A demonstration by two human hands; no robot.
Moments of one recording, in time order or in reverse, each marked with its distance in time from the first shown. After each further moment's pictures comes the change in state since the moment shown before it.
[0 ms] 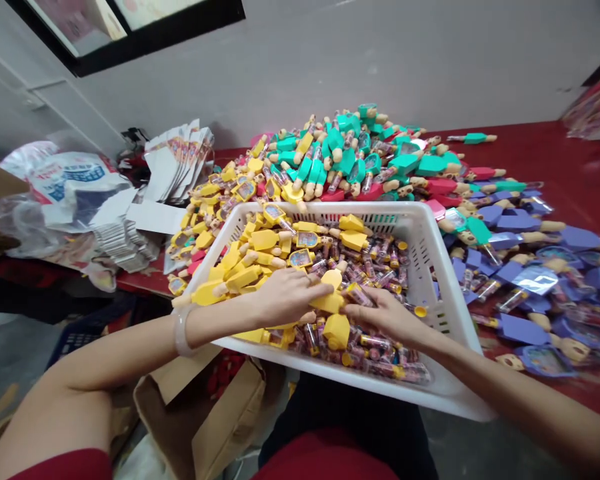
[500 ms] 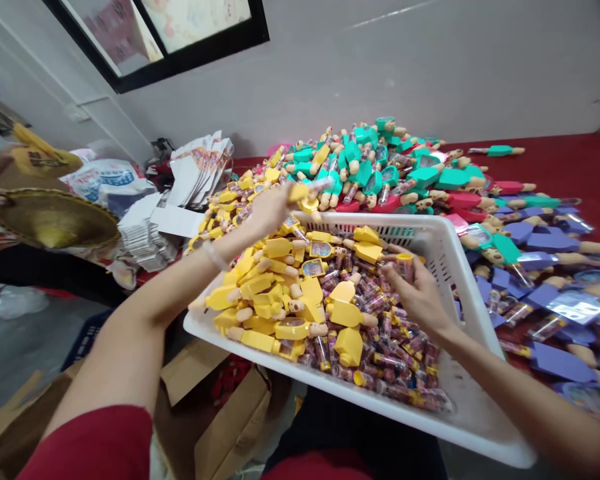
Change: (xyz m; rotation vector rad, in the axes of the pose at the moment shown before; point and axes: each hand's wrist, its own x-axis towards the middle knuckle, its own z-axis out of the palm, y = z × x) left_hand 0.052 -0.118 -0.071 0.306 0.369 -0.716; right_hand 0.035 0.005 -0.031 -0.176 0.625 -0.182
